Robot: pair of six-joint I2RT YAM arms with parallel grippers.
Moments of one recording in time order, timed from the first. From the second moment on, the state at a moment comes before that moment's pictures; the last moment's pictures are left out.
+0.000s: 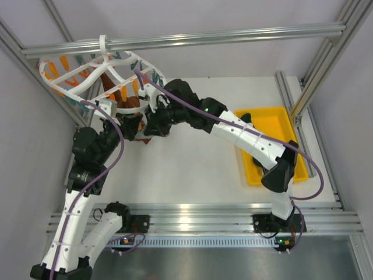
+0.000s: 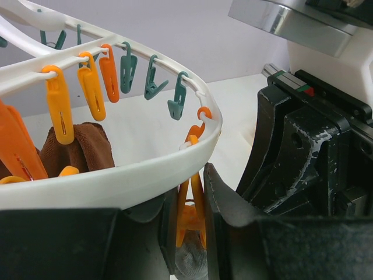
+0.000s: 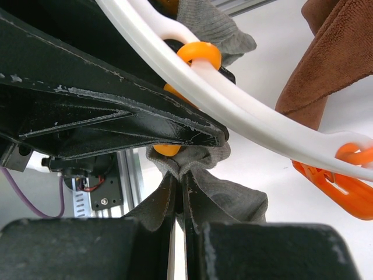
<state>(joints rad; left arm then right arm) -0.21 0.71 0.93 -0.19 0.25 -0.16 1.00 1.93 2.10 -0.66 -0.41 0.03</state>
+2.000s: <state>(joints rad) -0.21 0.74 0.93 -0.32 0.27 -0.12 0.98 1.83 1.95 -0.51 -0.44 0.05</state>
